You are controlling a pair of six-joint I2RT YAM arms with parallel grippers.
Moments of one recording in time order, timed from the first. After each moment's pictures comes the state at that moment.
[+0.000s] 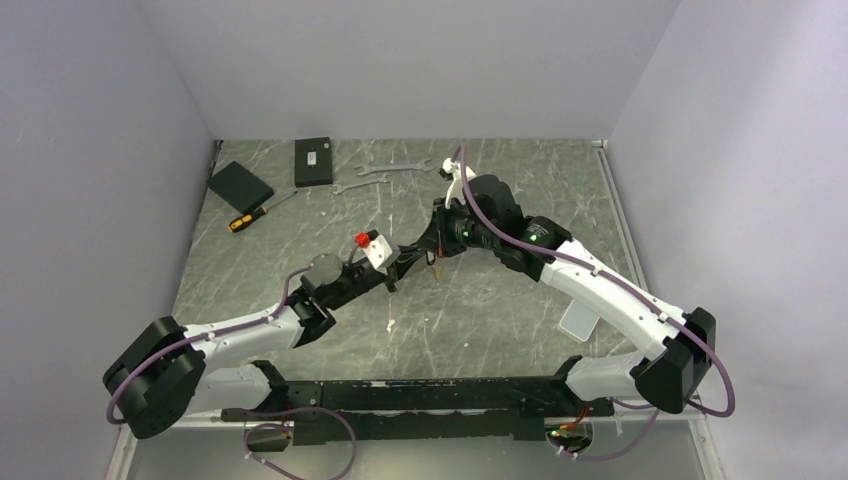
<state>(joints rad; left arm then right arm) -0.82 1.18 0.45 0.84 0.21 0.05 0.78 1.29 1.22 -0.46 -0.15 0.46</state>
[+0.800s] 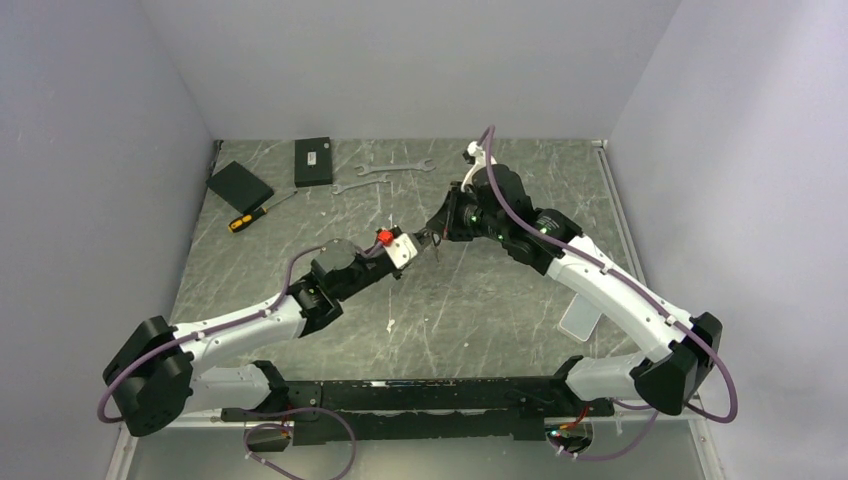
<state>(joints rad) -0.86 1.18 0.62 0.61 0.13 0.30 0.74 1.28 1.28 -0.50 -0.02 0.64</state>
